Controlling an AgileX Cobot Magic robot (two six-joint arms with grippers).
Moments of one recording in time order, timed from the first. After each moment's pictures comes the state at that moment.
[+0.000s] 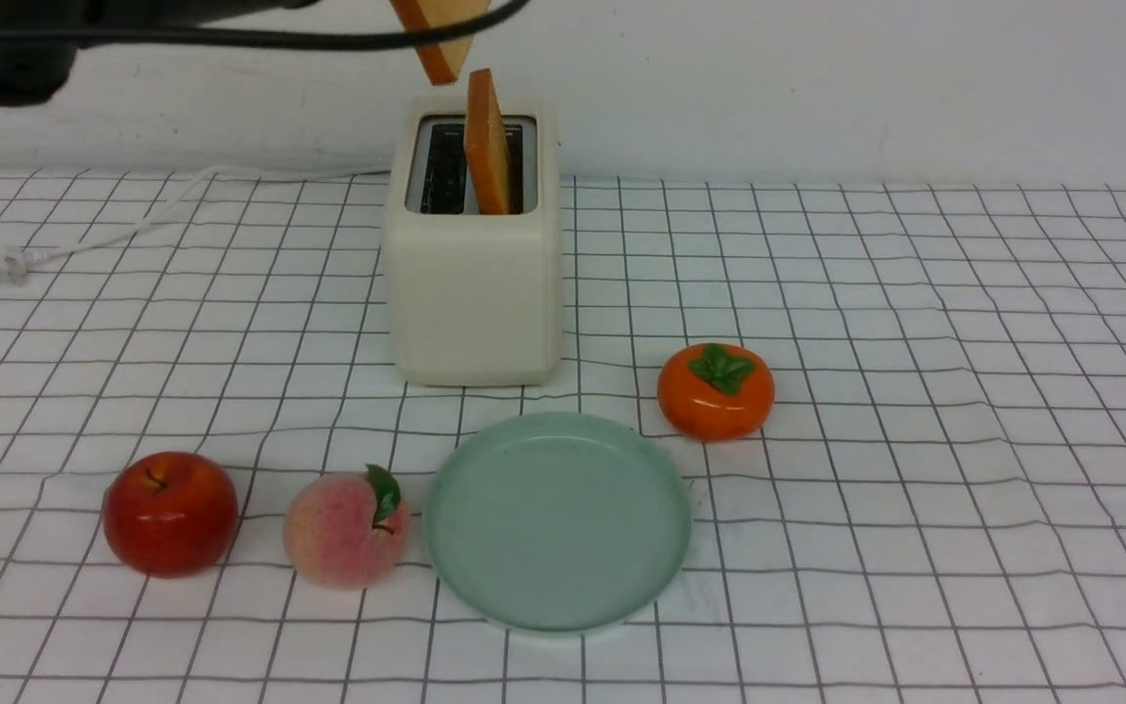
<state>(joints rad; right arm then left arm) 0.28 0.74 -1.04 0.57 0.71 -0.30 -0.24 1.61 -1.54 -1.06 0.18 0.72</state>
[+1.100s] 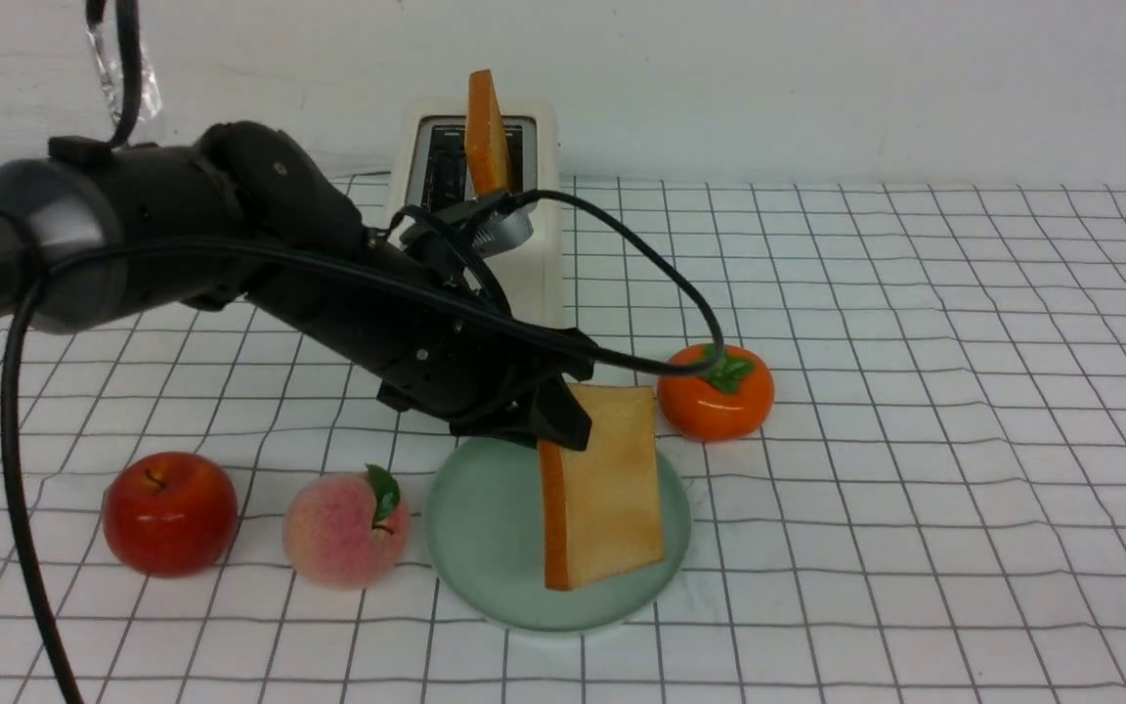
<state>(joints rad) 0.28 0.51 -1.05 0.32 1.27 -0.12 -0.37 1.83 -1.35 -0.80 0.77 0.38</state>
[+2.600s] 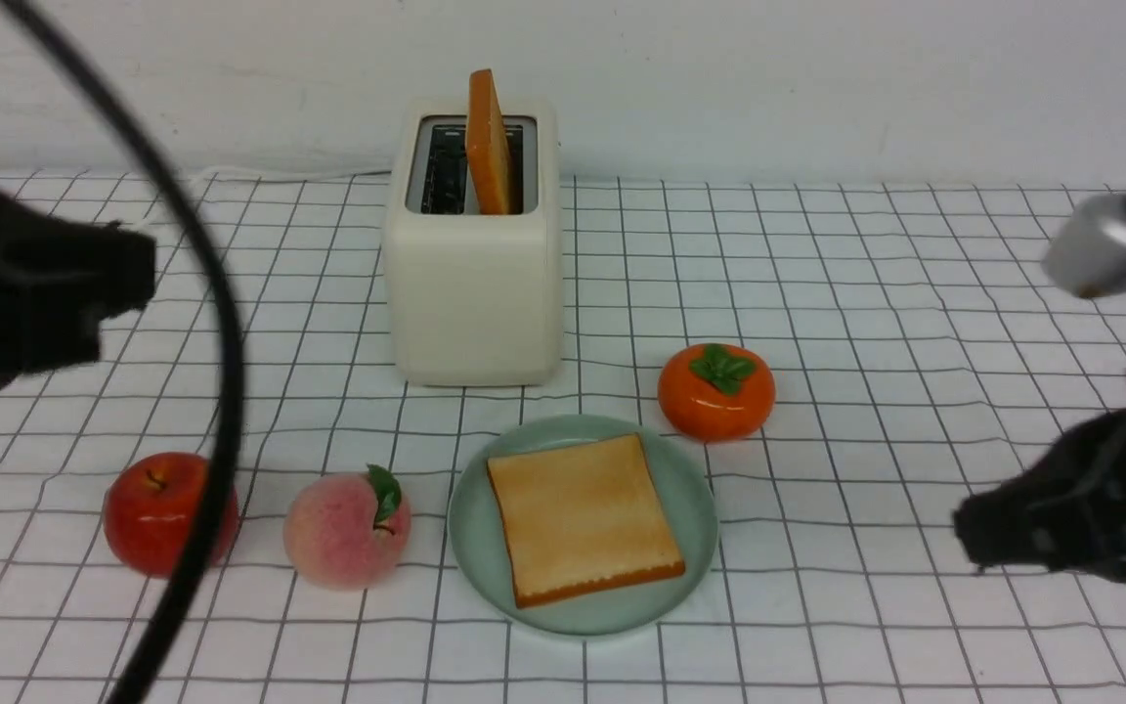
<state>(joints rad) 0.40 1.14 -1.07 0.44 1.01 -0.19 -0.37 0.73 -0.92 -0.17 0.63 -0.04</state>
